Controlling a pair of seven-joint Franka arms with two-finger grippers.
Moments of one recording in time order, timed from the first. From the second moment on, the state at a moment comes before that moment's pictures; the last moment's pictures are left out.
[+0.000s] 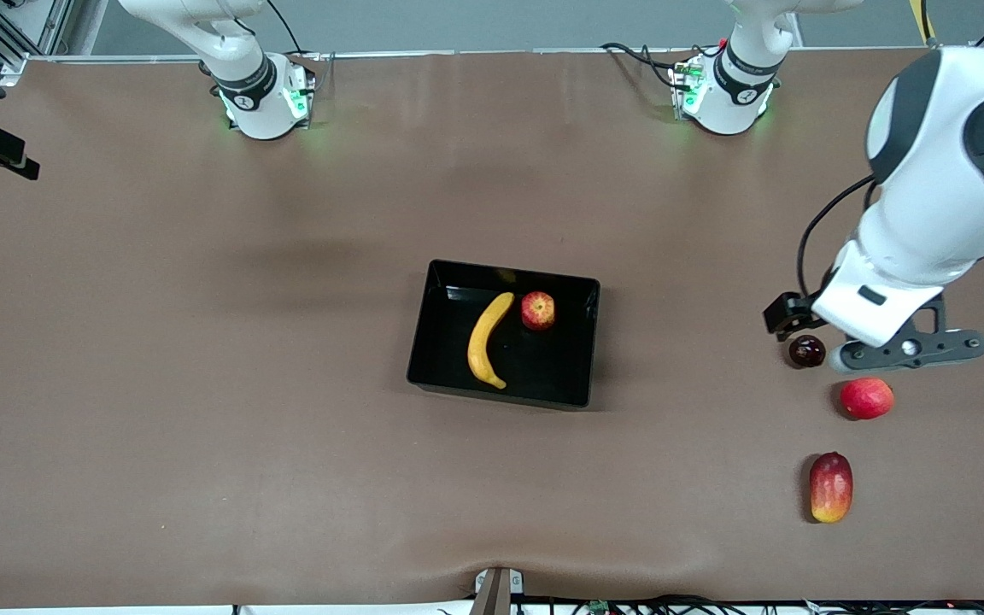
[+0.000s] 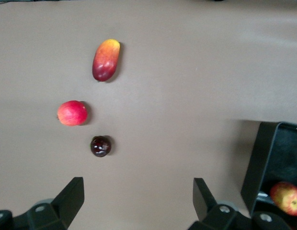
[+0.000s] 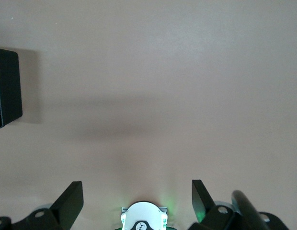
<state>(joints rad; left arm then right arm) -0.03 0.33 -0.27 -1.29 0.24 1.63 -0.34 0.03 -0.05 -0.14 -1.50 0.02 1.31 -0.08</state>
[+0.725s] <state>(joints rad) 0.06 0.15 -0.26 -1.41 0.11 1.60 -0.24 0.04 -0.05 -0.13 -1.50 0.02 1.31 -0.08</state>
